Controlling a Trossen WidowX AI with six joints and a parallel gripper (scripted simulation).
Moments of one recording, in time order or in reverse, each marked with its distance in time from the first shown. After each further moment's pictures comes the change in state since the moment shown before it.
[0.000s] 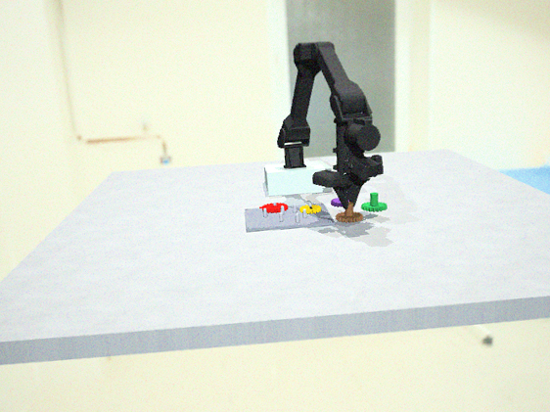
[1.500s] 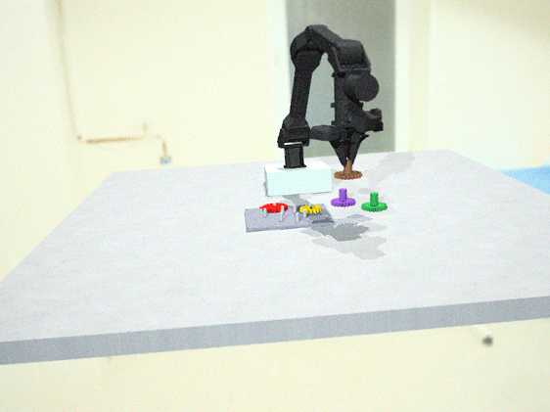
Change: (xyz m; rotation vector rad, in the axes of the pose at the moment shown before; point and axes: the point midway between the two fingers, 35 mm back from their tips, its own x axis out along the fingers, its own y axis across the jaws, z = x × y) arm -0.107 -0.008 0.005 0.007 -0.001 0.001
